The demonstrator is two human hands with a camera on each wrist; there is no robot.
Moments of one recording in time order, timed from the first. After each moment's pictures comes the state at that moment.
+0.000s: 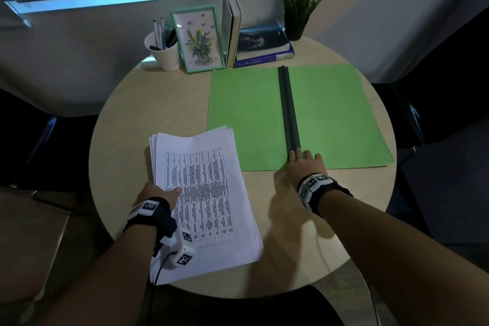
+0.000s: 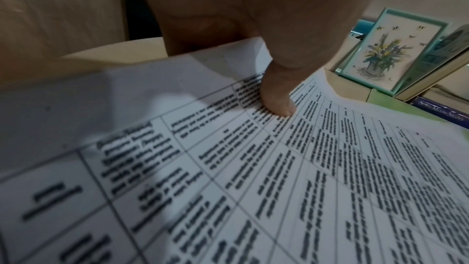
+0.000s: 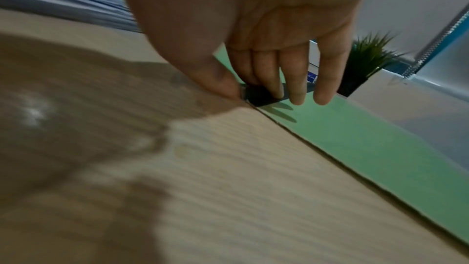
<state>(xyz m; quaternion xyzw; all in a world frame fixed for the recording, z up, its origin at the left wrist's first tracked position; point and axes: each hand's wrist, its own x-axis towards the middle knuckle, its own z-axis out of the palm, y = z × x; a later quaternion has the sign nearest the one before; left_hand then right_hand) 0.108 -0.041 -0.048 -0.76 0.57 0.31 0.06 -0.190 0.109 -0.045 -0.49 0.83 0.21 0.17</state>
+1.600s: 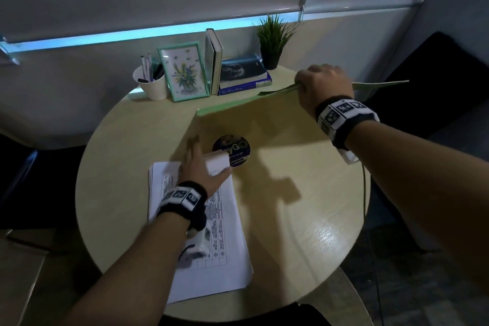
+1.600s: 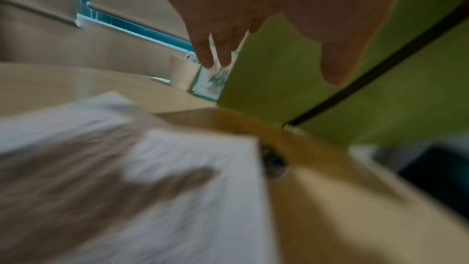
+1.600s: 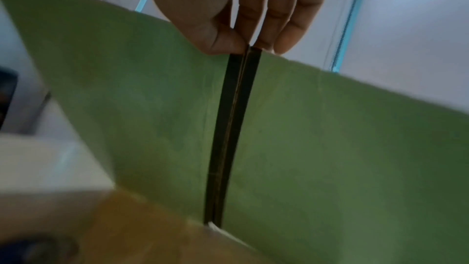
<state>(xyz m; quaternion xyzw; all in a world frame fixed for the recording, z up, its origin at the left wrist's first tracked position) -0.010 -0.022 0.021 -0.51 0.80 0.31 -0.08 -0.280 0.070 0.144 -0.53 0.83 -0.10 -0.17</state>
